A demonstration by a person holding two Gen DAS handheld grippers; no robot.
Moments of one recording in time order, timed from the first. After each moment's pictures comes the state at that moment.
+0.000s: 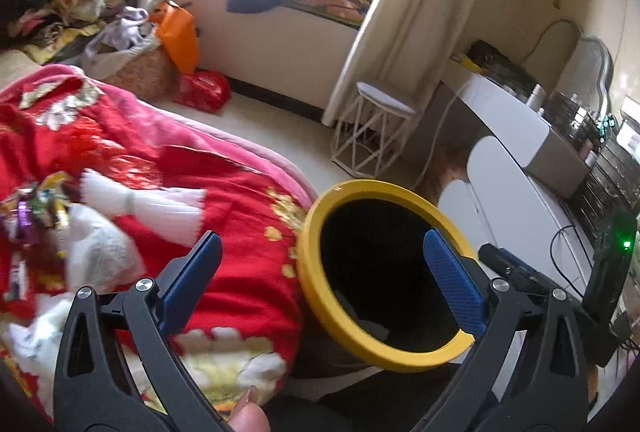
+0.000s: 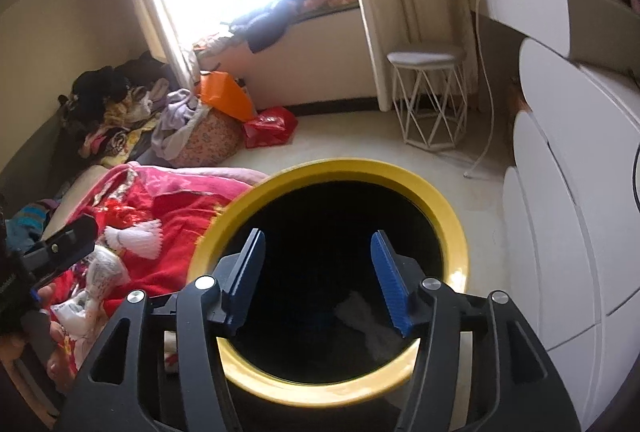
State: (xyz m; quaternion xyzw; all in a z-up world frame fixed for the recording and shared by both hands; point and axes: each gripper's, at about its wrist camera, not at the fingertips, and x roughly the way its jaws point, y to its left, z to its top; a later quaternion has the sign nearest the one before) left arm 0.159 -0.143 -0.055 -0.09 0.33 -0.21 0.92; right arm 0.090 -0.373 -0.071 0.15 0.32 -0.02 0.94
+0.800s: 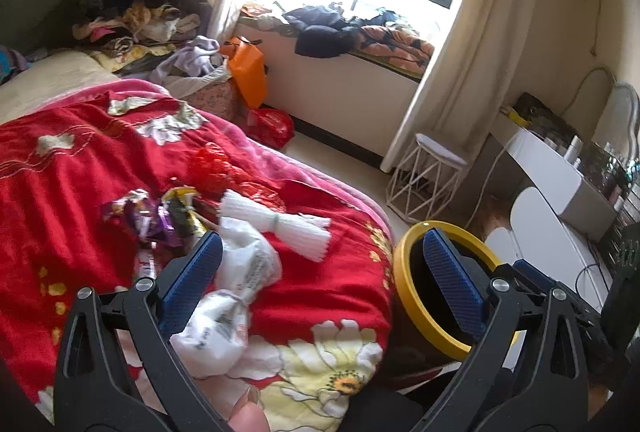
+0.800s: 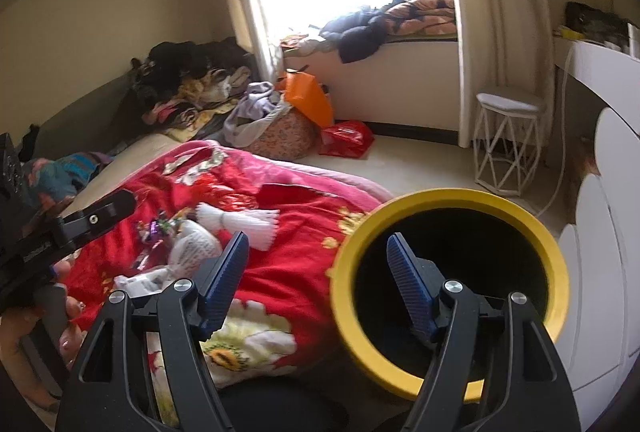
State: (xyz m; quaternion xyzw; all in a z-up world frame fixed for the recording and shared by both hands) left arm 0.118 -0.039 -0.028 -0.12 0.27 -0.10 0.95; right arm 0.090 -0.258 -0.035 0.08 0.28 0.10 0.95
